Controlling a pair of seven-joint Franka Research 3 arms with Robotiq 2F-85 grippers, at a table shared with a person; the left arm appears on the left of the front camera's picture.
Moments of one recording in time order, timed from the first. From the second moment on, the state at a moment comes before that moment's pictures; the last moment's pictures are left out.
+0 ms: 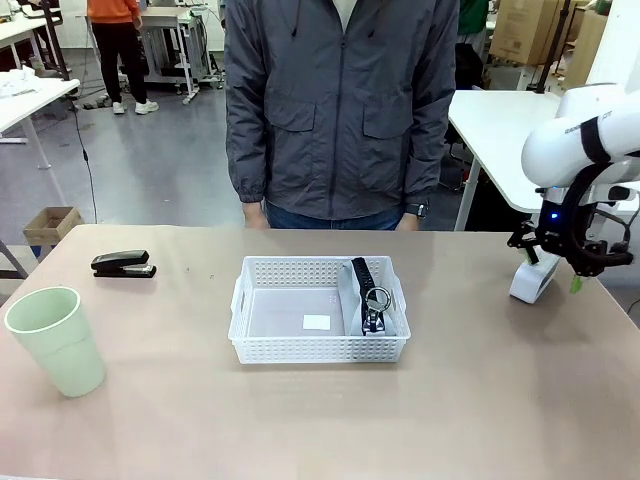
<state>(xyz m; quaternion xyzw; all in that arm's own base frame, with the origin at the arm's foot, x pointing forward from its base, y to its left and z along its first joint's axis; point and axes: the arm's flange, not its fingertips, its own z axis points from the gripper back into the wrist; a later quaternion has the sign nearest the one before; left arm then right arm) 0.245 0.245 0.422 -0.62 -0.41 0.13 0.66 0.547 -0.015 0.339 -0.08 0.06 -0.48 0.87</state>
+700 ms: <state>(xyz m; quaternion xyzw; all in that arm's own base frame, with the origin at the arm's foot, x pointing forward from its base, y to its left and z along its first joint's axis) 0.245 0.245 0.422 -0.62 -0.41 0.13 0.66 0.547 -0.032 0.368 -0.02 0.05 -0.46 0.89</state>
